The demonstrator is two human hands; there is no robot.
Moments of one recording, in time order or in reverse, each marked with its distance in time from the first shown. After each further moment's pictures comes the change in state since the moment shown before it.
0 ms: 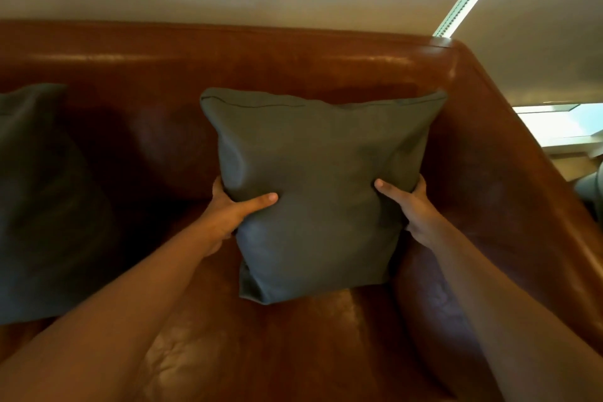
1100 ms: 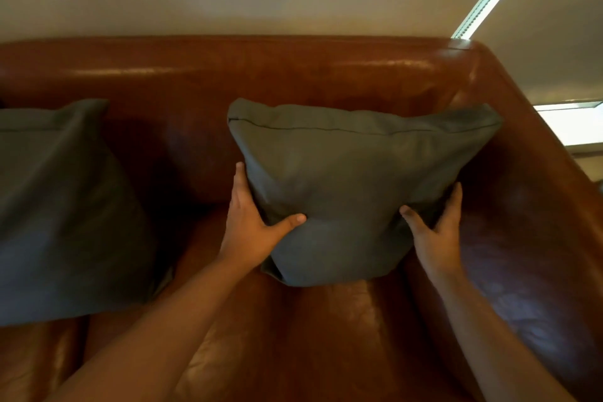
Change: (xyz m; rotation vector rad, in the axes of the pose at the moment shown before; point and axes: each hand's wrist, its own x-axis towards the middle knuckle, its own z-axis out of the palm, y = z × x) left_hand -0.020 -0.009 -0.010 0.350 0.149 0.543; right_hand -0.042 0.030 0.021 -0.129 0.289 -0.481
